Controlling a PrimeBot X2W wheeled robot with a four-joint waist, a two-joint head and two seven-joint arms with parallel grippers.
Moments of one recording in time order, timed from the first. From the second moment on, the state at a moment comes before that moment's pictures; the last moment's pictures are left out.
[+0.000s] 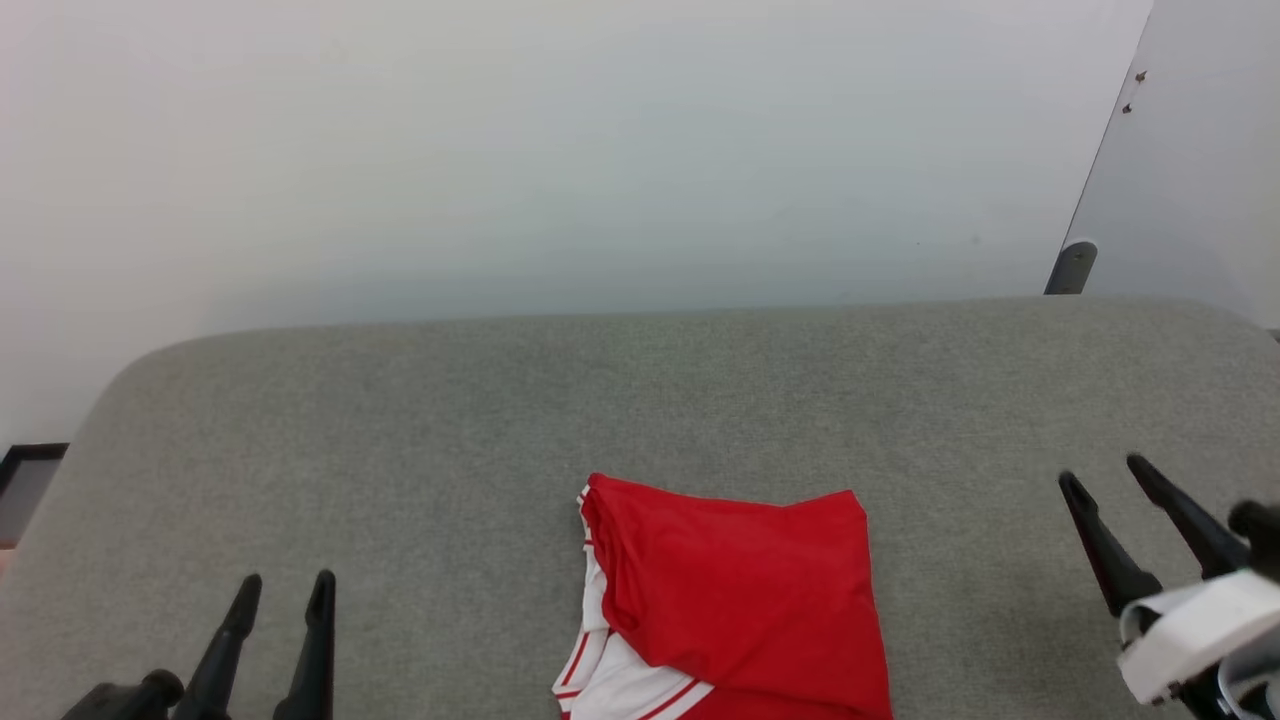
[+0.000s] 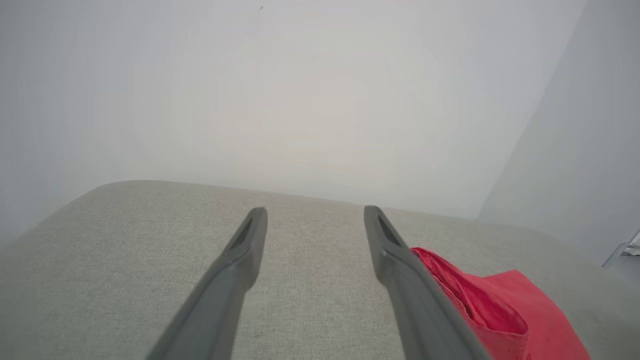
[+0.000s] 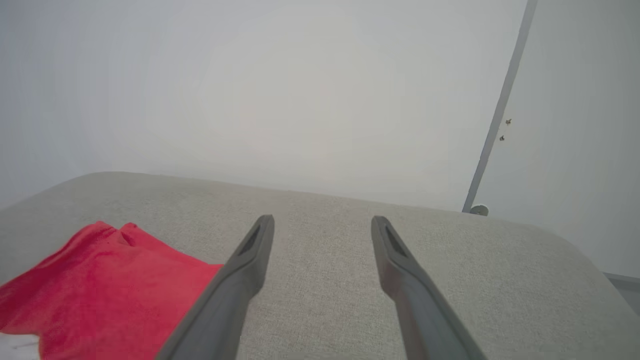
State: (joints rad) left arm 0.13 0.31 -0.02 0.07 -0.54 -0.13 -0.26; right arm -0.25 -0.56 0.41 0.34 0.65 0.13 -0.24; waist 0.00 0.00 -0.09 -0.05
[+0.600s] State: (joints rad) left arm 0.17 0.34 0.01 0.07 -0.50 -0.13 -0.26; right arm -0.06 -0.48 0.22 0.35 0.57 0.13 -0.26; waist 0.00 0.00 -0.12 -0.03
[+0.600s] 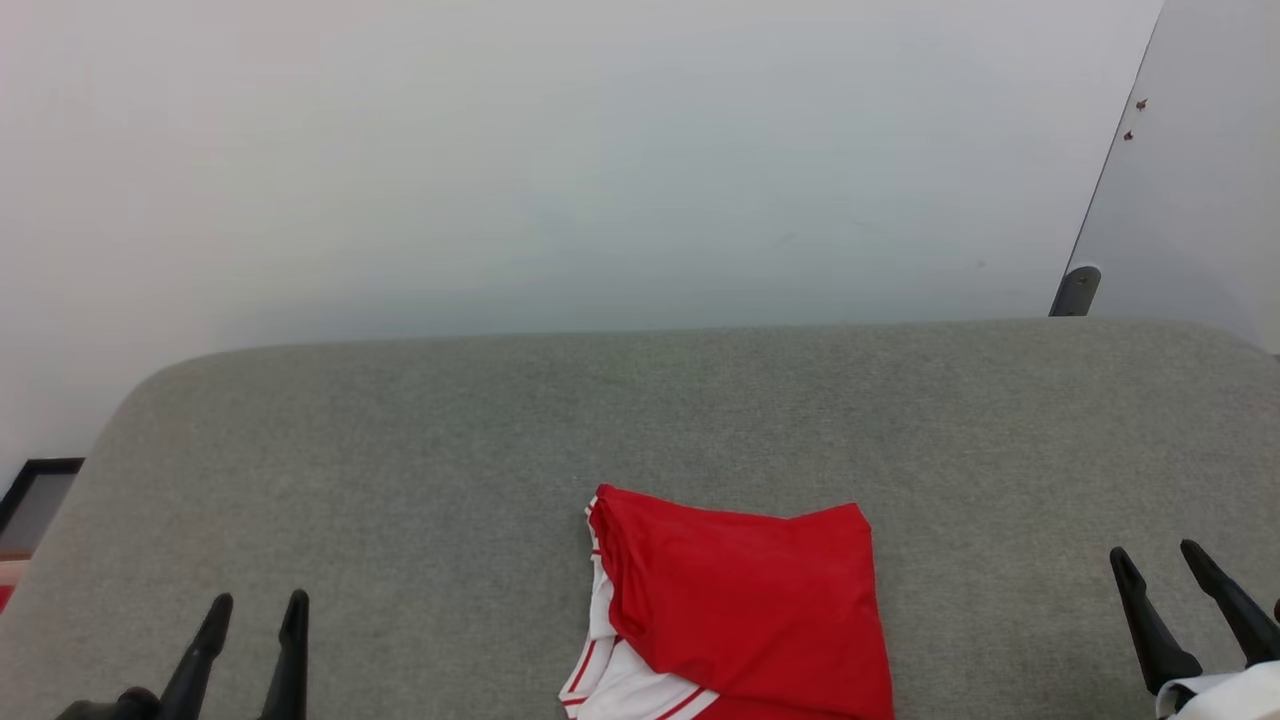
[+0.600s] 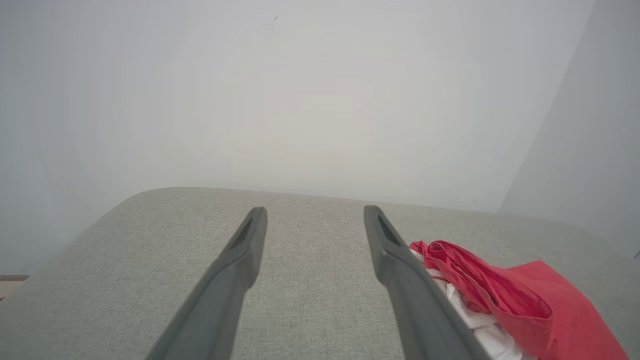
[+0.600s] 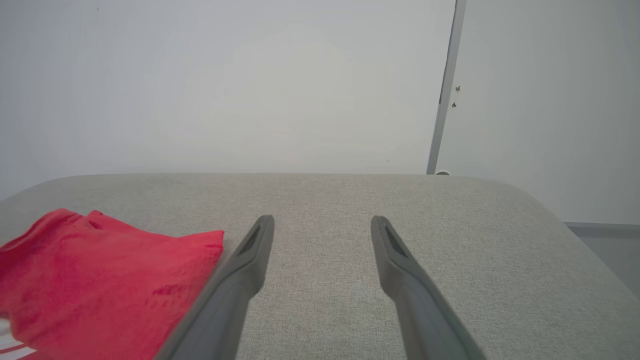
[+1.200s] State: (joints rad) left arm 0.16 0.34 0.00 0.07 -0.50 -0.13 -0.26; right arm -0.05 -0.46 0.29 0.33 0.56 0.13 -0.21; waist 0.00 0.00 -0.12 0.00
